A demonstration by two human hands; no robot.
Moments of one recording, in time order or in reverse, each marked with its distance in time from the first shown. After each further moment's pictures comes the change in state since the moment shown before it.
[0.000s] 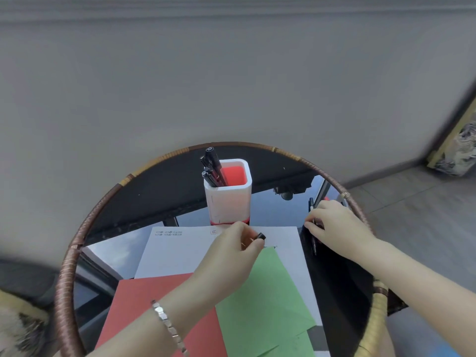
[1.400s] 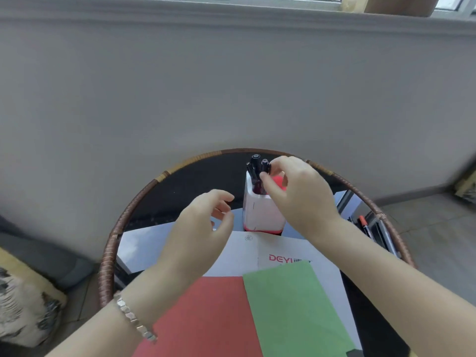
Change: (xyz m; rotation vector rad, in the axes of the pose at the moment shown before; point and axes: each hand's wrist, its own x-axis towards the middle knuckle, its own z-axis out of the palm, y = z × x) left_hand -0.010 -0.026 -0.089 0.126 0.427 0.278; right_hand 0.046 -0.156 -0.043 0.323 0.471 -0.223
